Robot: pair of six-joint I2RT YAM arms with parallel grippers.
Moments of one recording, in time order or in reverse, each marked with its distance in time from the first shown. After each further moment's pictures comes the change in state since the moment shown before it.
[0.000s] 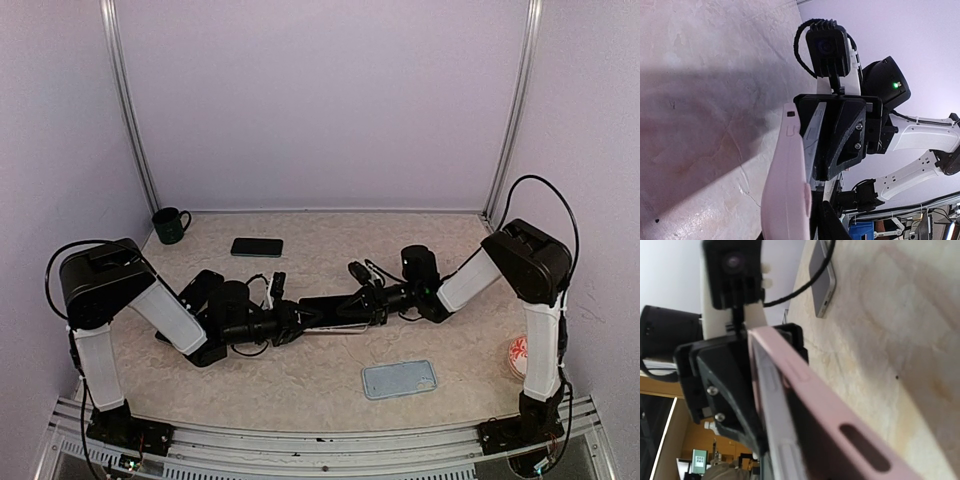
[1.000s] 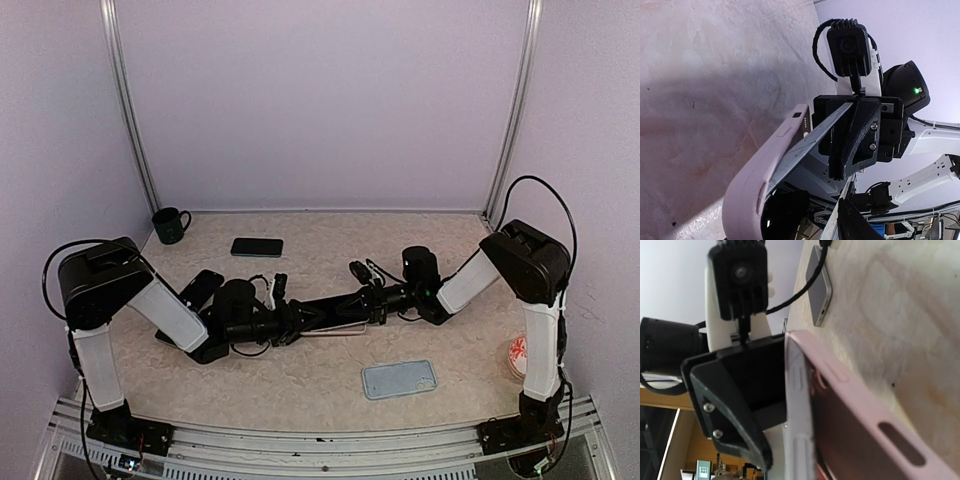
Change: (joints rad) left arm -0.002 -0.009 0.029 -0.117 -0.032 0.037; right arm 0.003 0.008 -0.007 0.039 0.034 0.047
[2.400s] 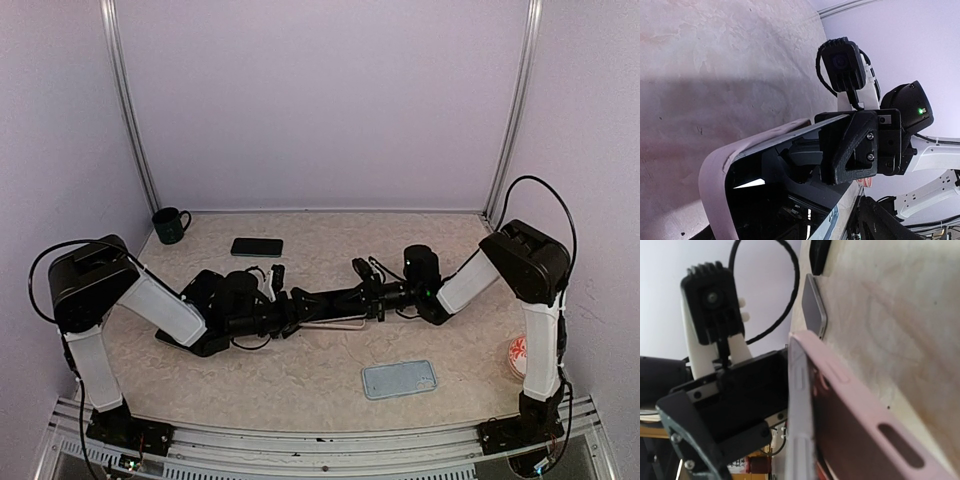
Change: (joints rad) left arm 0.000 -0.057 0.041 -0.124 -0.091 0.034; right arm 0.000 0.000 0.002 0.056 0.084 0.123
